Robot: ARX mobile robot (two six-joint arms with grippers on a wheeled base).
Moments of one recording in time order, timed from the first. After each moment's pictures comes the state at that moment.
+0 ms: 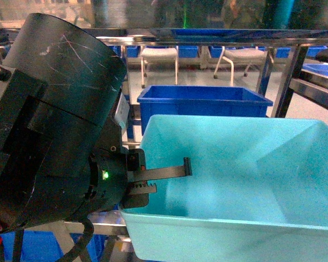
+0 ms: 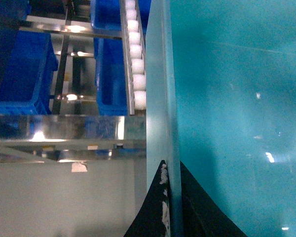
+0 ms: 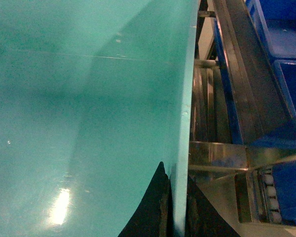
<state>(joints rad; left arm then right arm) -0.52 1.73 0.77 0.20 -0.18 -0.49 -0.03 1.63 0.53 0.43 -0.07 -0.02</state>
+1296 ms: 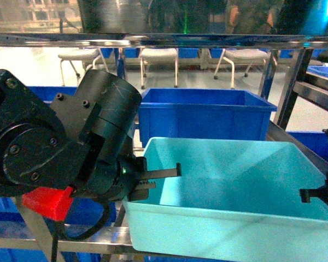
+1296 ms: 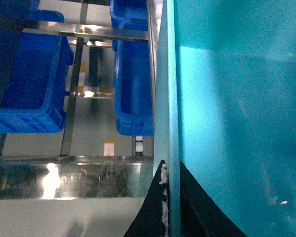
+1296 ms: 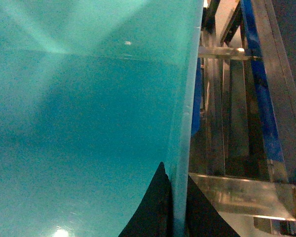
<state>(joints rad) -0.43 2.04 0.99 0.16 -0.15 -0.43 0.02 1.96 0.77 0.40 -0.08 0.01</state>
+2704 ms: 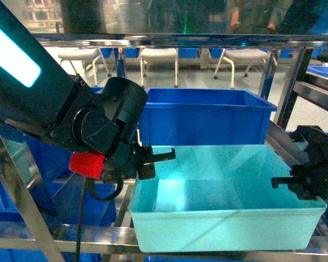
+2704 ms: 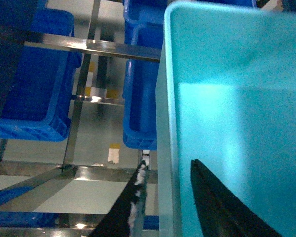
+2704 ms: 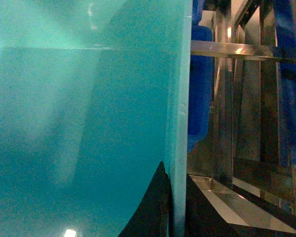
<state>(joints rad) -0.36 2.30 1.32 0.04 -0.14 -0.43 0.03 2.26 1.11 0.24 -0.11 -0.02</state>
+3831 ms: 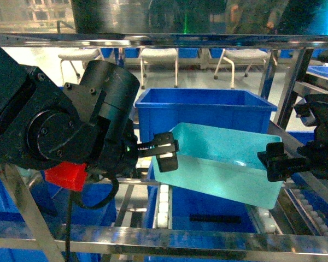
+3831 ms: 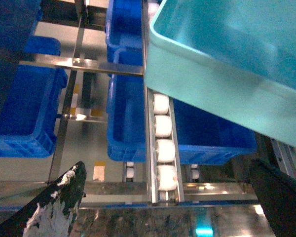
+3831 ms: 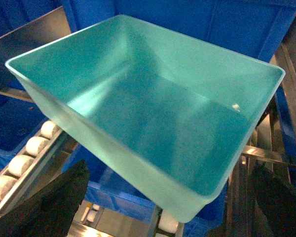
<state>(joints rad) -0.40 2.12 1.08 0.23 -0.13 -0.44 0.05 2.16 0.89 0.76 -0.25 -0.04</state>
